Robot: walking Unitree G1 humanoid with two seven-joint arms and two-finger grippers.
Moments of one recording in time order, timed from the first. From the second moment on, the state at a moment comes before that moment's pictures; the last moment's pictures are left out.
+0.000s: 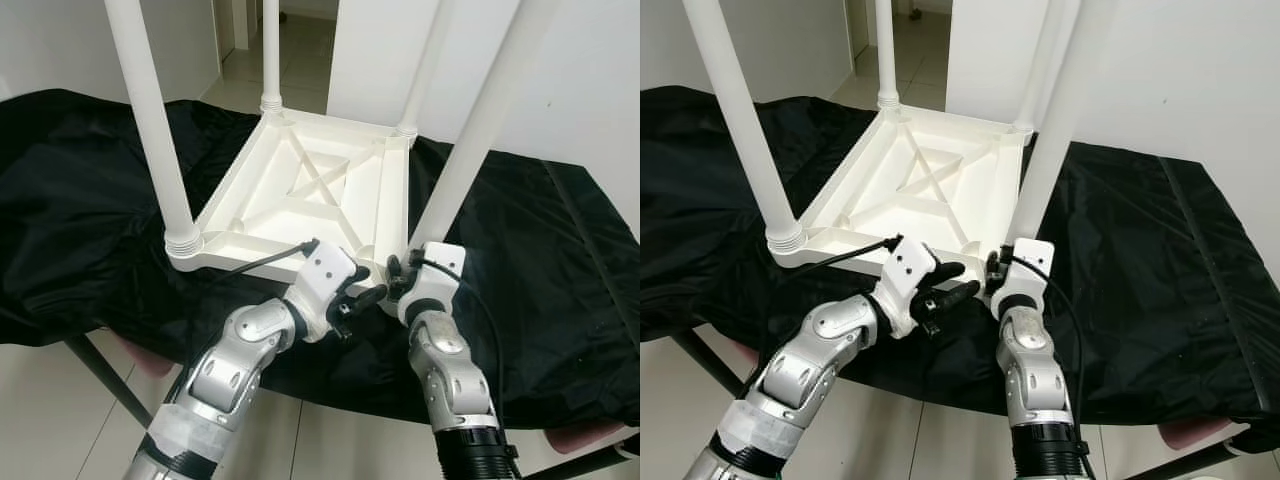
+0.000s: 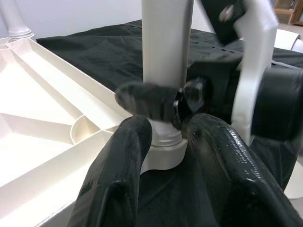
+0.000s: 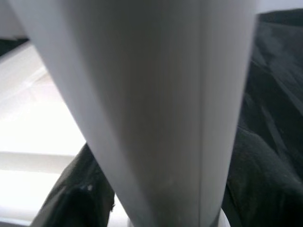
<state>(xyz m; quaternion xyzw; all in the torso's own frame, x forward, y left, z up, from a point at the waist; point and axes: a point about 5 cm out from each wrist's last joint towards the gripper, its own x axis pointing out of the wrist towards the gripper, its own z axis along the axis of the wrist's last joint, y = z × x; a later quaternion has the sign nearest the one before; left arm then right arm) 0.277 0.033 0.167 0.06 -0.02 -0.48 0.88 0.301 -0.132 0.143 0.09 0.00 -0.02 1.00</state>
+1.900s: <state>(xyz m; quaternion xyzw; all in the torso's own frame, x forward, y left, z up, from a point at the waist) 0.279 0.035 0.169 0.06 -0.02 -0.47 0.88 0.340 -0.175 0.128 -0.03 0.04 0.24 0.97</state>
